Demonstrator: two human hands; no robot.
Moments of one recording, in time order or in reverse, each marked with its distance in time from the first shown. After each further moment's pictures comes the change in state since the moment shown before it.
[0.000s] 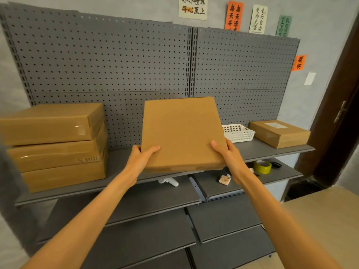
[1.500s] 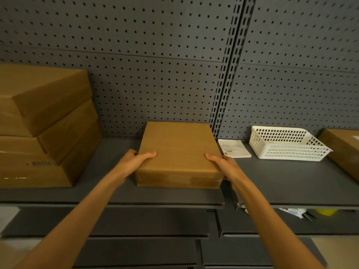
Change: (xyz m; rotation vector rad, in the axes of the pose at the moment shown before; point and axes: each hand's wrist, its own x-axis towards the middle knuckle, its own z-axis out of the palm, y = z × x) left_hand 0.212 -0.077 0.037 0.242 0.117 -0.400; right_hand 0.261 0.141 0.048 -0.242 -0.290 0.471
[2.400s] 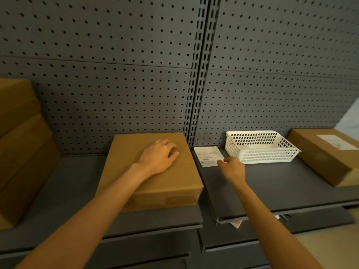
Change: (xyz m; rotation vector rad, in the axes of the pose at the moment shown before) left_hand 0.035 0.091 0.109 0.870 -0.031 0.813; right_hand 0.057 0.018 -0.073 -0.360 0.498 -0.047
